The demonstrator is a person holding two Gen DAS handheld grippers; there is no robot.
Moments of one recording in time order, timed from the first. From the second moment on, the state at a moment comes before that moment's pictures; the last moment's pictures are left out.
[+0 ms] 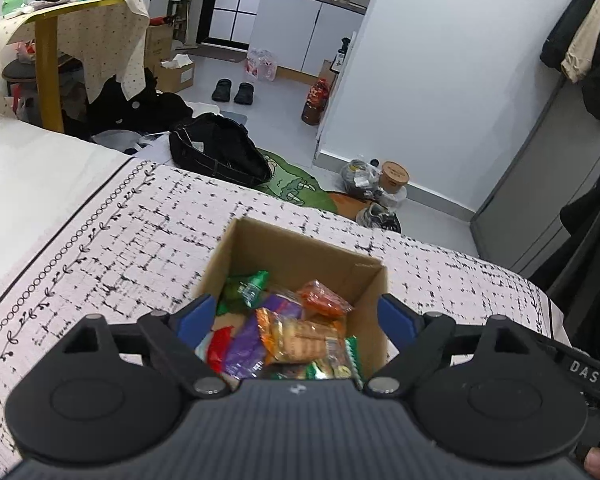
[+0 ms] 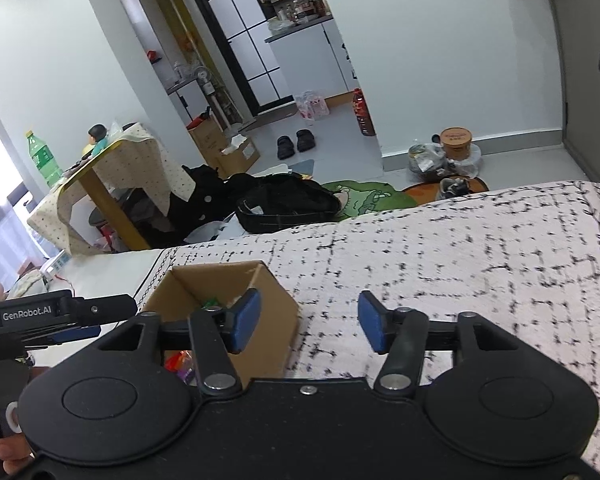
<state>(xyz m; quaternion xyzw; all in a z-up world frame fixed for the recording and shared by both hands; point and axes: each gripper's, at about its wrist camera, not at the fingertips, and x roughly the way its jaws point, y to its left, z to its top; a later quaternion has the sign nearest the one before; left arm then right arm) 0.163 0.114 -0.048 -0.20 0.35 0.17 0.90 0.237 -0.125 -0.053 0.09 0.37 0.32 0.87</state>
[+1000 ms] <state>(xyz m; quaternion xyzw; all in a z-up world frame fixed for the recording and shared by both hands) 0.149 0.011 -0.050 -0.14 0.36 0.10 0.92 0.198 -0.215 -0.057 0.08 0.36 0.32 0.87</state>
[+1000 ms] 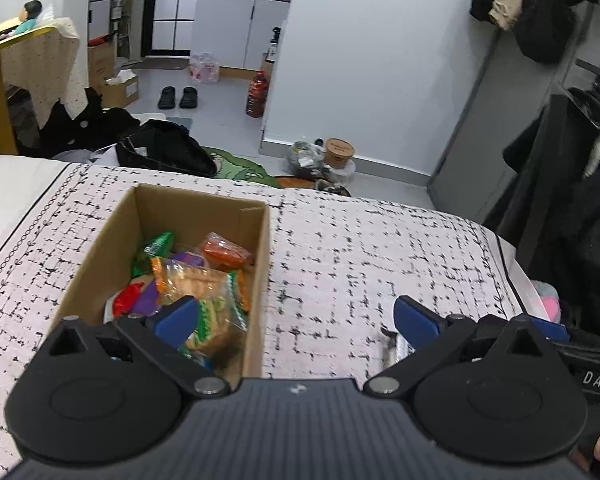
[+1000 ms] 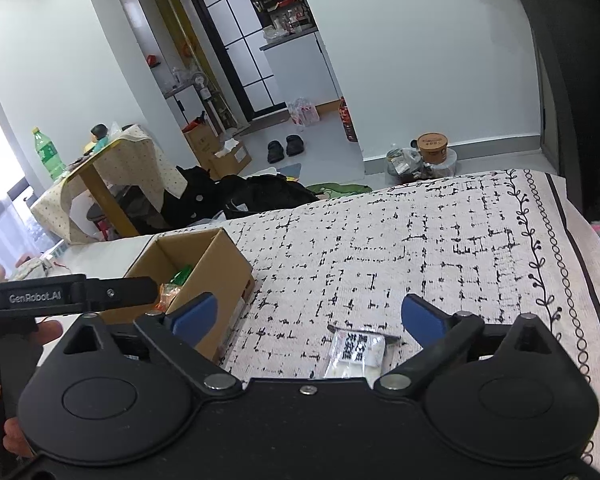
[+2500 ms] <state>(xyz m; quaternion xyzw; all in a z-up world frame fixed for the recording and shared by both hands) 0.151 -0.043 -0.104 -0.11 0.44 0.01 0.89 0.182 -0.219 -0.123 0.00 0.47 0.25 0.85</state>
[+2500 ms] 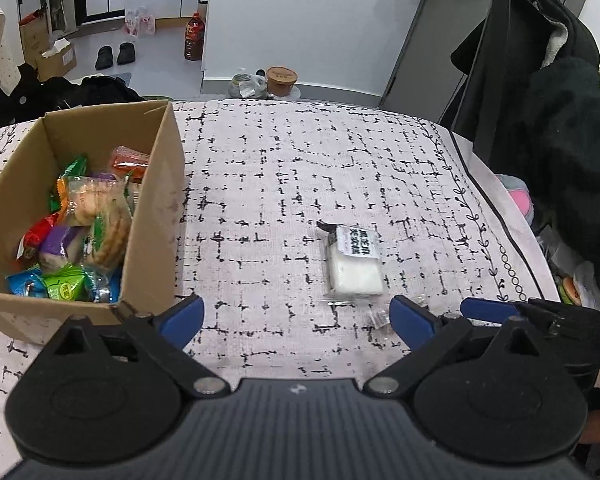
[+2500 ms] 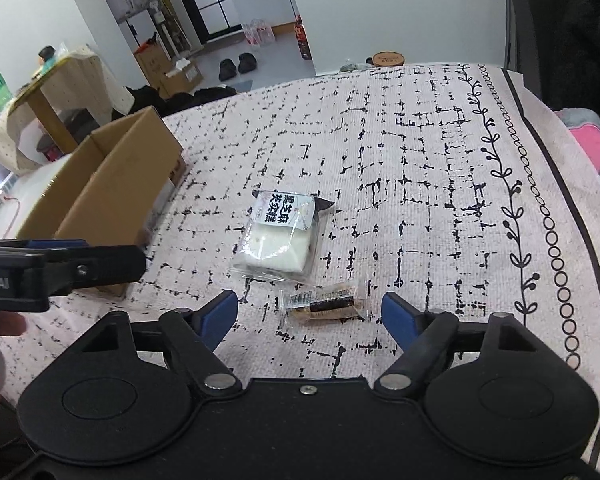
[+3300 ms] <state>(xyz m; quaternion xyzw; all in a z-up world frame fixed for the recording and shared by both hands) 0.168 -0.038 -0.131 -0.13 0.46 0.02 0.88 0.178 -0.183 -0.159 -0.12 0.45 0.22 0.86</state>
